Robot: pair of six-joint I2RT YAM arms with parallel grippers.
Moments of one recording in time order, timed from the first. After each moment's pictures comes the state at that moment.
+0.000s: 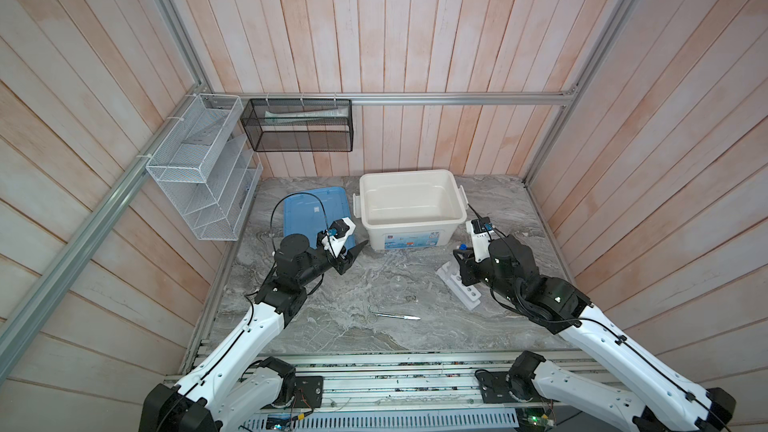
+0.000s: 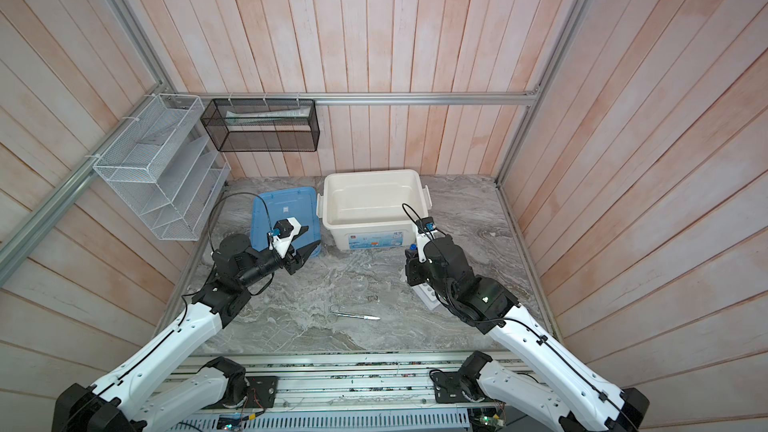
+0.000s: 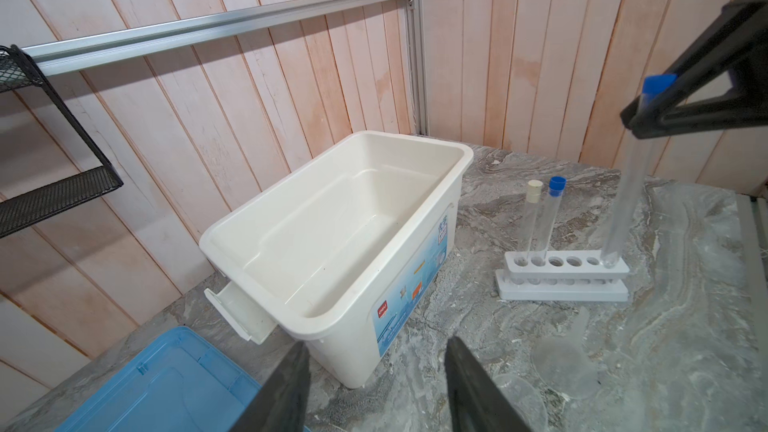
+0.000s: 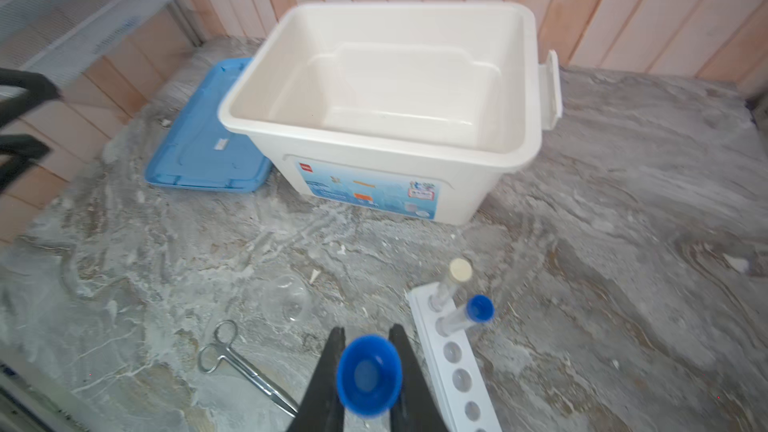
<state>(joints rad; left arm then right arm) -0.38 0.99 0.65 0.20 0.44 0.26 0.73 0.88 0.91 -0.61 0.27 0.33</state>
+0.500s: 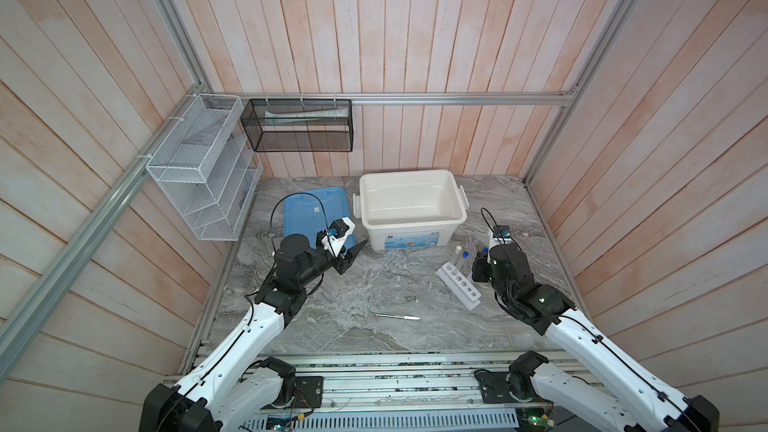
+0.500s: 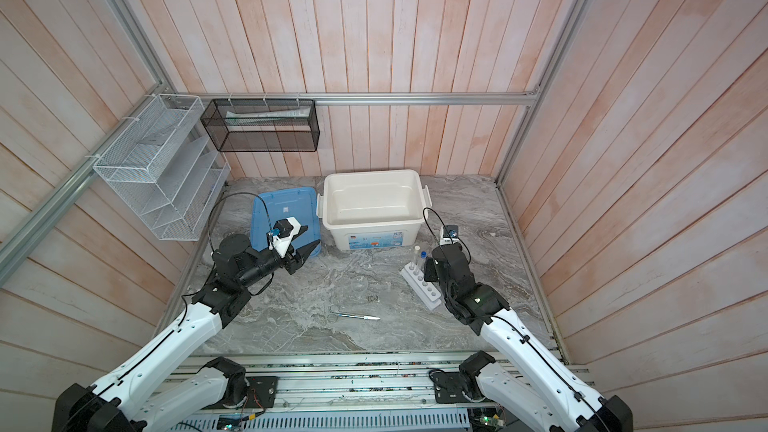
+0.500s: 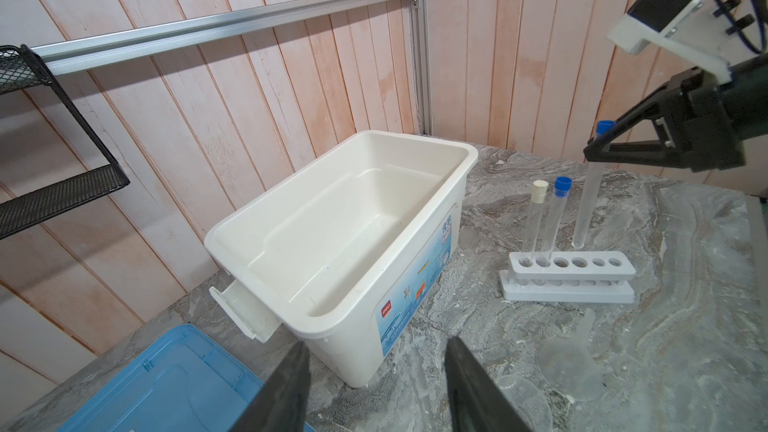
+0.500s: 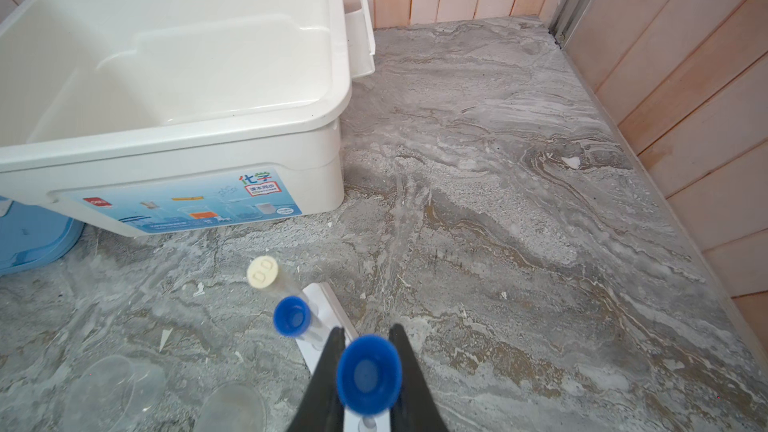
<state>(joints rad) -0.38 0.99 0.65 0.20 0.43 0.26 0.54 0.87 0.69 -0.40 0.42 0.38</state>
